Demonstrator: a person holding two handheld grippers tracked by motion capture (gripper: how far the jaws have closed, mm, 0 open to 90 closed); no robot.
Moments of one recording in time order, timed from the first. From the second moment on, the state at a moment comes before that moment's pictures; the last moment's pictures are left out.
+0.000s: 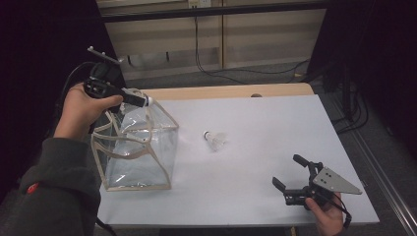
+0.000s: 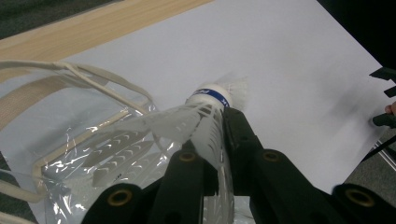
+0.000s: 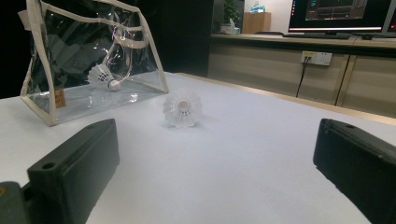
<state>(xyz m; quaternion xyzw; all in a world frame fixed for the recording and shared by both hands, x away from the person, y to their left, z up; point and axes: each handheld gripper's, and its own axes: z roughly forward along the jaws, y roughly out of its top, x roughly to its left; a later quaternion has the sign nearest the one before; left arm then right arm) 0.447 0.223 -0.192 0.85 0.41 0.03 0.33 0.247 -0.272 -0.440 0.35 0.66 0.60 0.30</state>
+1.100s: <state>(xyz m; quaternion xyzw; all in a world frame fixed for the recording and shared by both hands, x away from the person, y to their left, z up) 0.448 0.243 -0.204 0.84 0.43 0.03 0.32 0.247 -0.272 -0.440 0.34 0.66 0.60 0.30</state>
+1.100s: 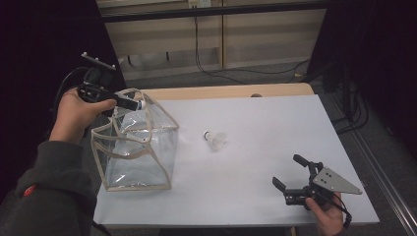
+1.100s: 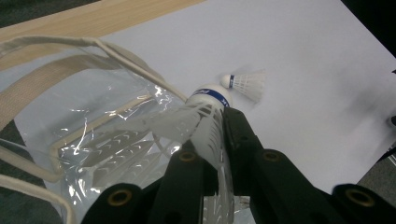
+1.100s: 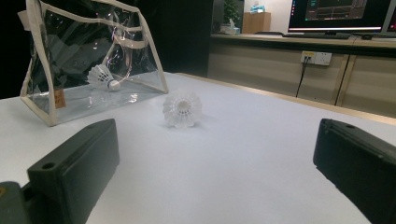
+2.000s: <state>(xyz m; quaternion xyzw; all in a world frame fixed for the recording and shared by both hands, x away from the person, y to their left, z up) 0.452 0.253 -0.223 0.84 0.45 0.03 0.31 0.247 -0.272 -0.440 0.34 0.66 0.60 0.30</state>
